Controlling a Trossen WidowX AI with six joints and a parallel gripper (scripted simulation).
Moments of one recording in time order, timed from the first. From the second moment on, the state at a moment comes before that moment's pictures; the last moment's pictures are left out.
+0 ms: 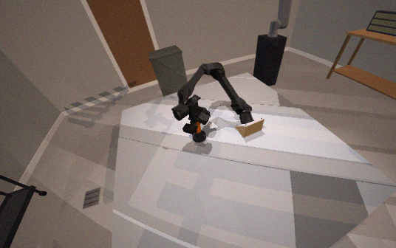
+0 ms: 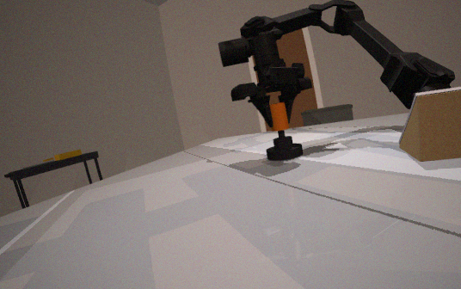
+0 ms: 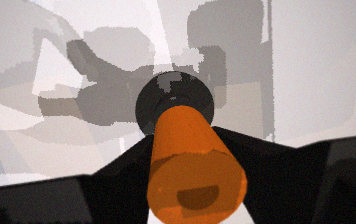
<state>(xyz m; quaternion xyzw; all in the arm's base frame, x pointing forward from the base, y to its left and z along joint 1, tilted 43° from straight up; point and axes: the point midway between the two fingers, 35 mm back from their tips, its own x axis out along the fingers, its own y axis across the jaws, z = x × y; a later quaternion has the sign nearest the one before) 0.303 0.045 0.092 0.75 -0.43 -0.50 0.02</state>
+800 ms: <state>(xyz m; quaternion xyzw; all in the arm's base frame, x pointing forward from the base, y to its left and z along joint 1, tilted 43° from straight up) 0.303 0.043 0.090 0.75 -0.43 -0.50 0.03</state>
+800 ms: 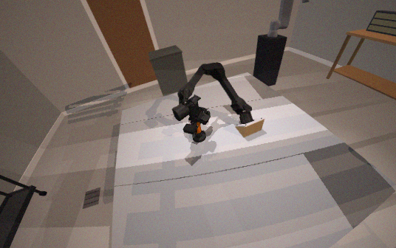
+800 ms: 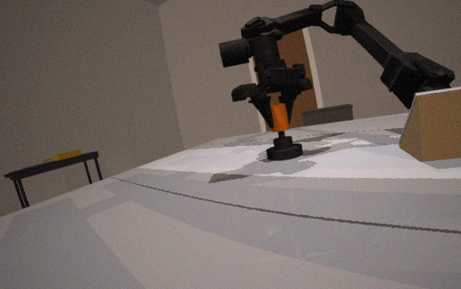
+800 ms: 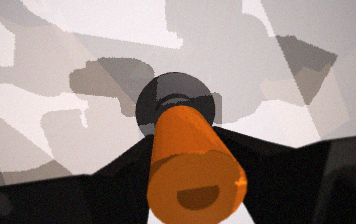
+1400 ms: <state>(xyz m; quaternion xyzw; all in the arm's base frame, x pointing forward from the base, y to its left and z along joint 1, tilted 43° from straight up) 0.302 0.044 0.091 0.74 -0.37 -0.54 0.10</state>
